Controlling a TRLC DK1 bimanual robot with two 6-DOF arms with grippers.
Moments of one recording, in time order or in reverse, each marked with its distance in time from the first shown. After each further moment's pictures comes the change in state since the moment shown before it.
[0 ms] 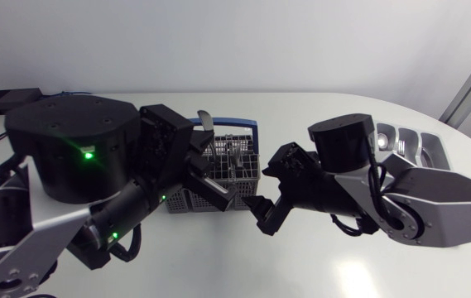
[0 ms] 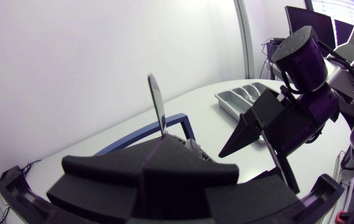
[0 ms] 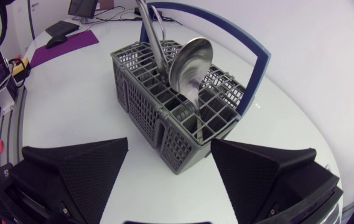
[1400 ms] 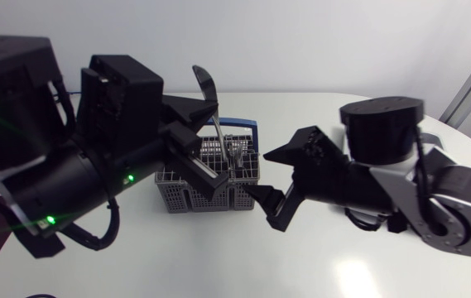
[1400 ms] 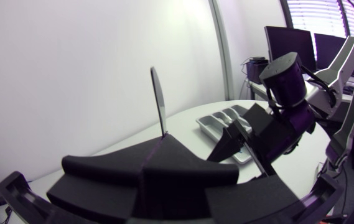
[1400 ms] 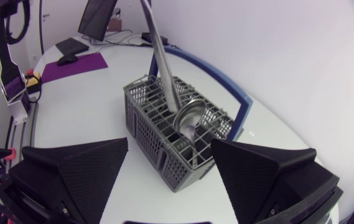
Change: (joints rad) left arm 0.028 -0.121 0.094 -0.109 0.190 0.037; right arm -0.021 -0.173 -0.007 -0.017 -0.085 -0.025
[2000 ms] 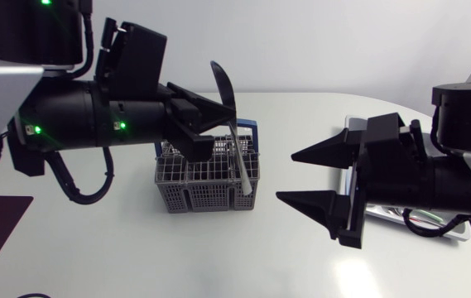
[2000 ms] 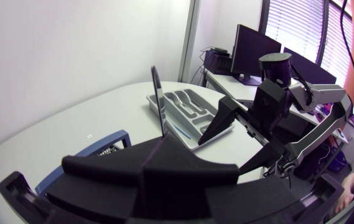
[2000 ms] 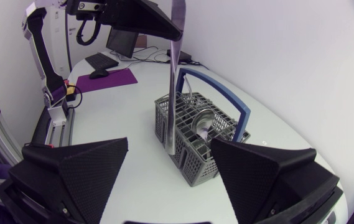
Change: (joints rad) left arm 0.232 0.132 0.212 -0.296 0.555 -0.174; right arm -0.211 -0.254 0.000 -0.273 -0.396 -0.083
